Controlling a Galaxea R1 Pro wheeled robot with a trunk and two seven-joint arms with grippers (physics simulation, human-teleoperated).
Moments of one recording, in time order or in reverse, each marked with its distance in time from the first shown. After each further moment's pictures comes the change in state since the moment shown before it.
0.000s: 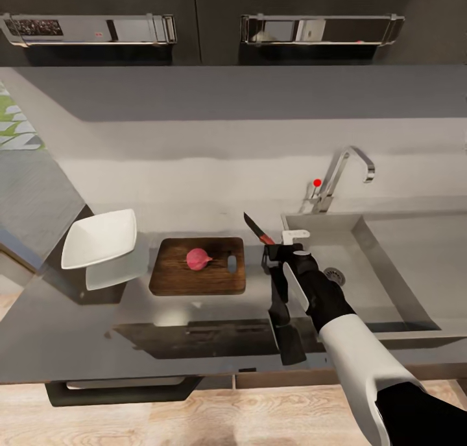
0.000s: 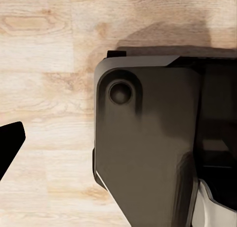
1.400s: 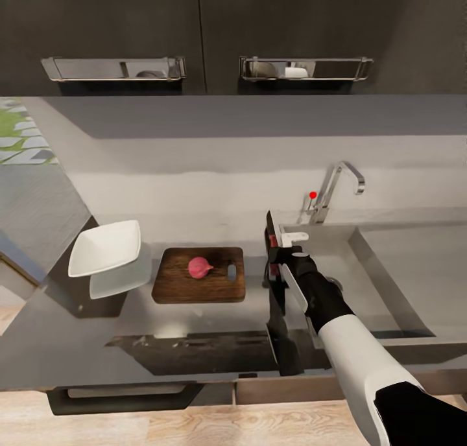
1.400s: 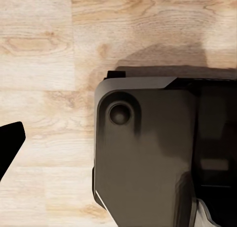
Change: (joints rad) left arm 0.000 0.000 0.000 0.000 0.000 0.000 0.001; right arm 0.000 0.004 0.000 0.020 0.005 0.006 -0.001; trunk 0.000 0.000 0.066
